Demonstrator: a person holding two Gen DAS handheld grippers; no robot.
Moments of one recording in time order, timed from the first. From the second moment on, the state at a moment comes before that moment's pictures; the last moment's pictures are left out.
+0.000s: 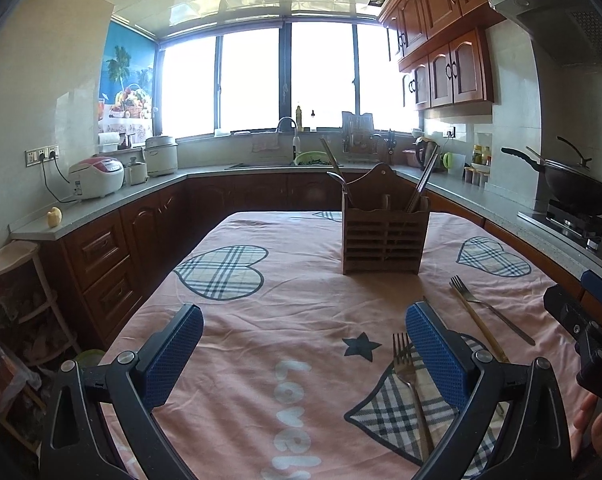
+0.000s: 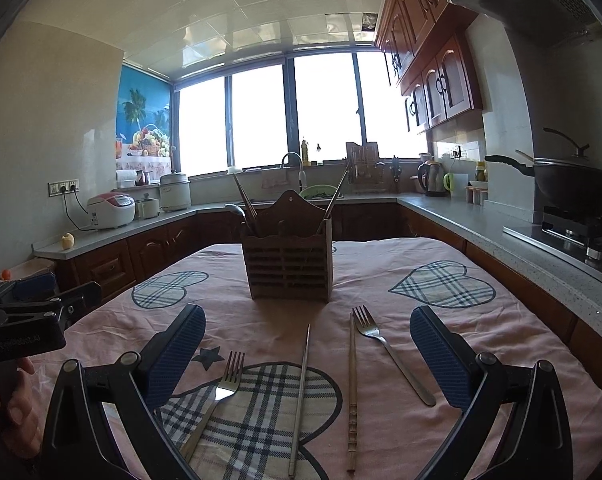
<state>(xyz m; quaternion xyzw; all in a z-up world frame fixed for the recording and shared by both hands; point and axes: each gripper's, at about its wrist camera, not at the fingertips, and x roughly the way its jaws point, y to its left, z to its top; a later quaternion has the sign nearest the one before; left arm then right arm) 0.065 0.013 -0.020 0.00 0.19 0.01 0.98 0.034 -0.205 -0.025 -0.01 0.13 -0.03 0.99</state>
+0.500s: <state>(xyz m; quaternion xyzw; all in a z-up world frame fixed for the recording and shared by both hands) 0.060 0.016 -0.021 -0.01 0.18 0.01 0.98 0.027 -0.201 -0.014 -0.01 0.11 -0.03 0.99</state>
